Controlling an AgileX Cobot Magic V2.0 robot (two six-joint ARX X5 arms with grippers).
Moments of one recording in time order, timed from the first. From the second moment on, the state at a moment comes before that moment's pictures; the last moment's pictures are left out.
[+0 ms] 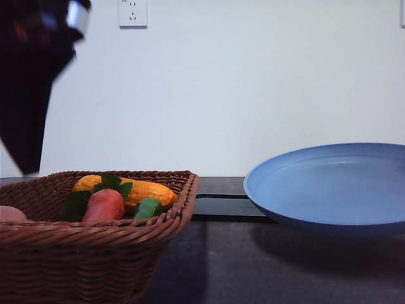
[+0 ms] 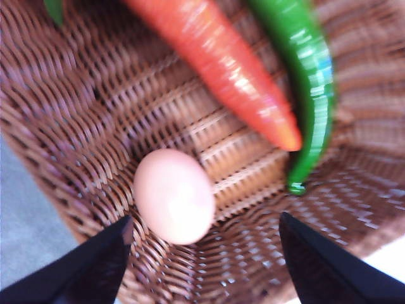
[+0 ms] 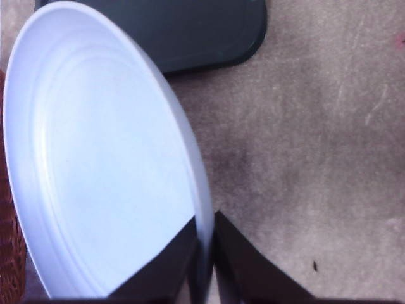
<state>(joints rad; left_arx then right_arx) -0.74 1.27 0.95 -1.02 0.00 -0.22 -0.05 0.97 0.54 -0.54 -0.52 0.29</state>
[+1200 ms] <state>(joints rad) -0.74 1.46 0.95 -0.98 -0.01 -0.23 -0.05 0.97 0.54 -0.54 -0.52 0.29</state>
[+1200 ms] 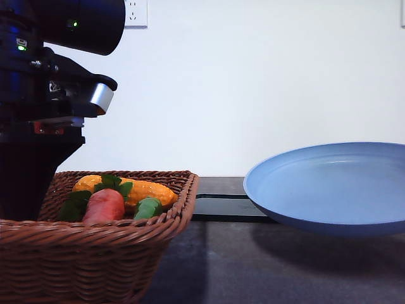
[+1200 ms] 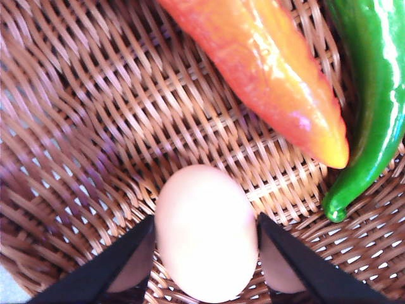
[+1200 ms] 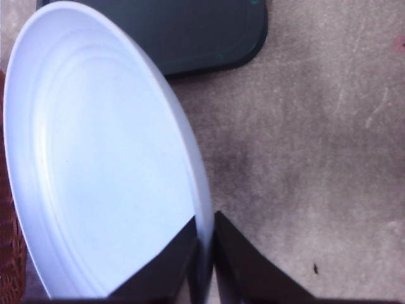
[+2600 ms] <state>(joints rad) -0.99 1.56 1.38 -0.68 0.03 -0.12 0.09 0.97 0.54 -0.54 -0.65 0.35</state>
